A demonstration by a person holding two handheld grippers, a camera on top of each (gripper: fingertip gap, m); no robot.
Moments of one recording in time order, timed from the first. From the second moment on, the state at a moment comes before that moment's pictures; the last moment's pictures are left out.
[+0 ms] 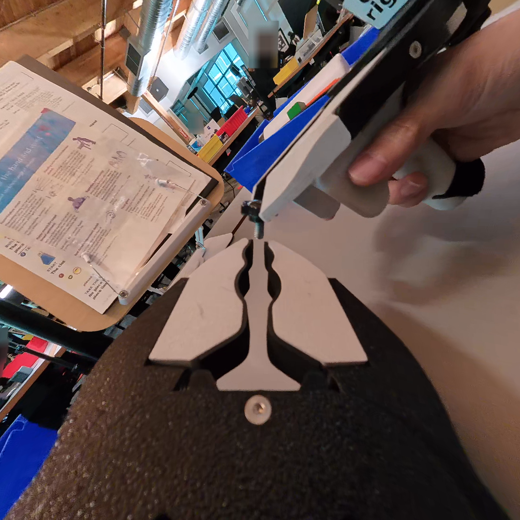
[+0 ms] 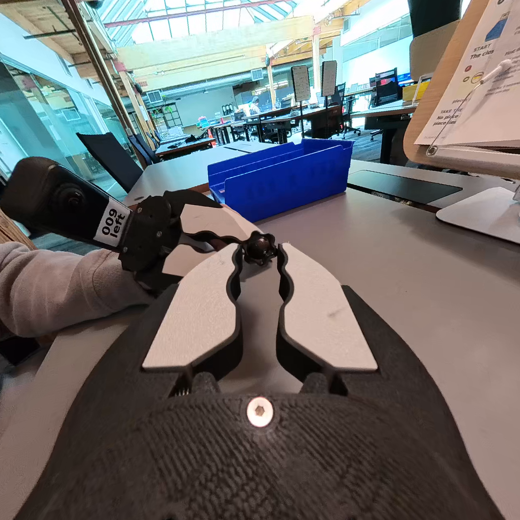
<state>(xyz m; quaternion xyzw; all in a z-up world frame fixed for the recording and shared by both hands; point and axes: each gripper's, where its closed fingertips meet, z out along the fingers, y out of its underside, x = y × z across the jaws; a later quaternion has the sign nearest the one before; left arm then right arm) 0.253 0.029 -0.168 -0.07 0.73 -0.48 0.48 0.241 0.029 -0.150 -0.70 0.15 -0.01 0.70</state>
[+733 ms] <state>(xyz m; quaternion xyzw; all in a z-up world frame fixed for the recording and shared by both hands) 0.249 0.024 -0.167 -0.07 0.73 -0.51 0.46 0.241 0.030 -0.148 -0.68 0.16 0.02 0.71</state>
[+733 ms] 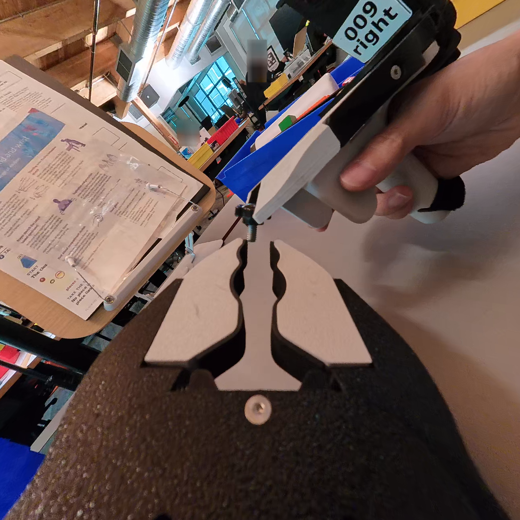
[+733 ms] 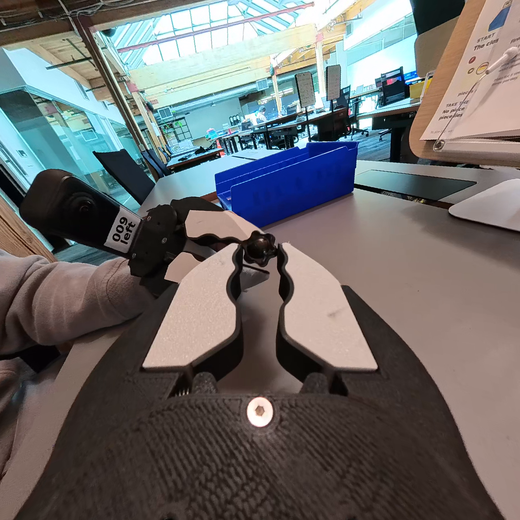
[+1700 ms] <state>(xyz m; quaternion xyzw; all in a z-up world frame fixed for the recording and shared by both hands) 0.259 0.034 -0.173 -0.04 0.74 -0.37 0.56 0.248 0.034 -0.160 -0.71 0.19 -0.04 0.68</state>
